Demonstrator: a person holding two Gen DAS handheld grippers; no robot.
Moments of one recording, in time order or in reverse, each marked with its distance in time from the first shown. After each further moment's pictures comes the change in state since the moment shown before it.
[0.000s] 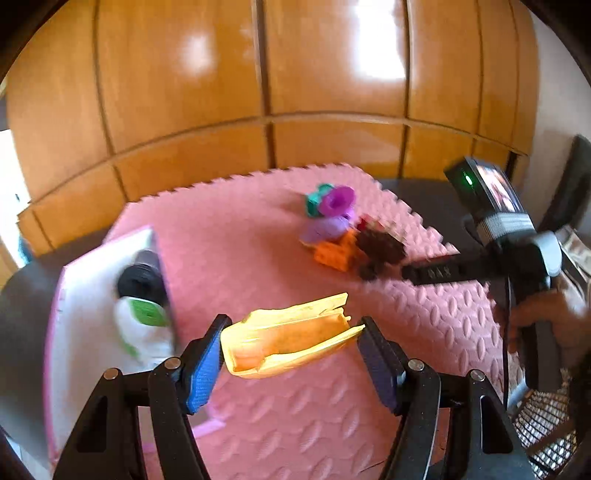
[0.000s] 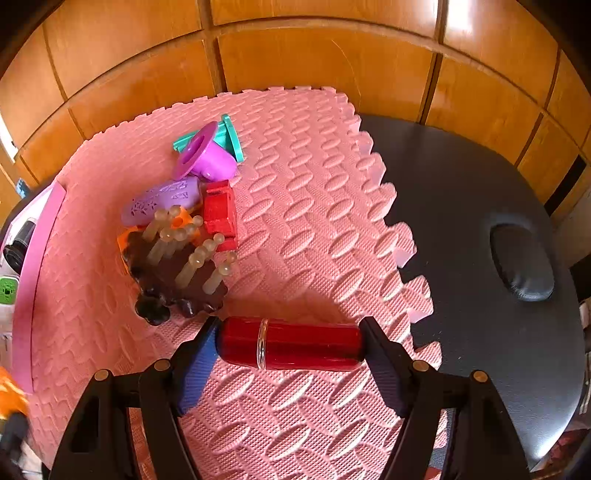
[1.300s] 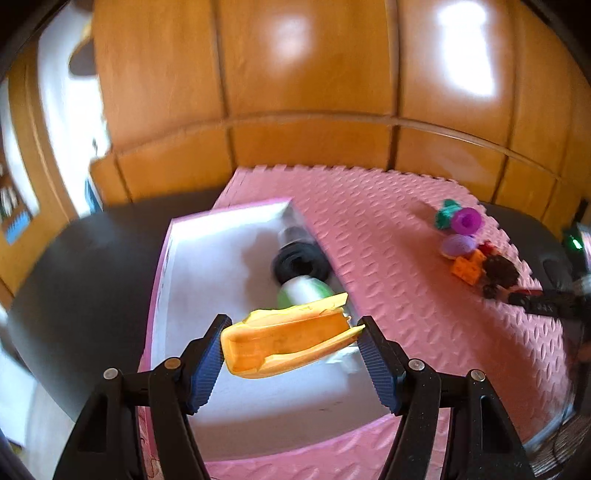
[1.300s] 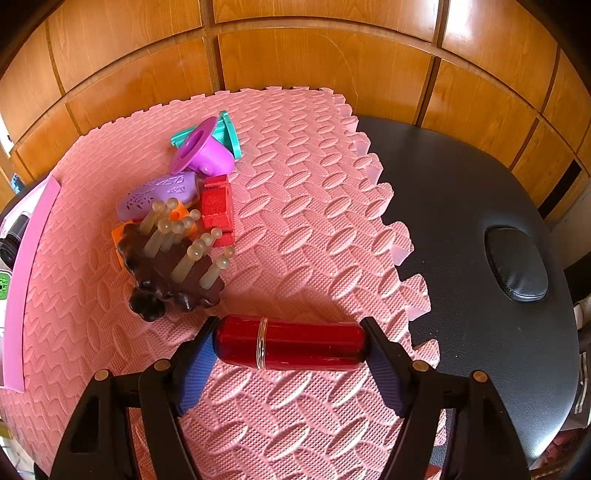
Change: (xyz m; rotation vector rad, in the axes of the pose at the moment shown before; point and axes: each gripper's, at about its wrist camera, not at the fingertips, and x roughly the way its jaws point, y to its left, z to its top) left arm -0.011 0.126 -0.012 -0.226 0.072 0.218; right arm -0.002 0.003 -0.003 -0.019 -0.018 -0.045
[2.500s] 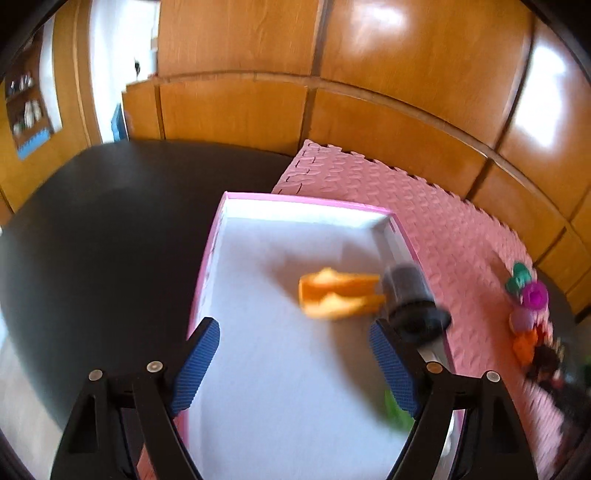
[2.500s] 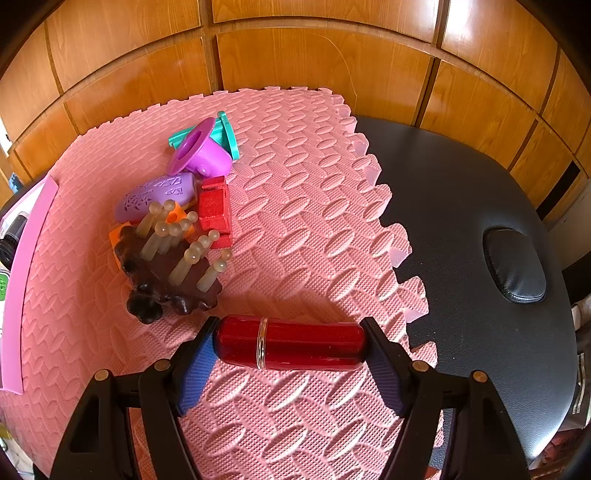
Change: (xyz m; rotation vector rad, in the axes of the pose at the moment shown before) left arm 0.067 0.079 0.031 -0.231 0.092 0.038; right arm 0.001 0.003 0.001 -0.003 -0.002 -0.017
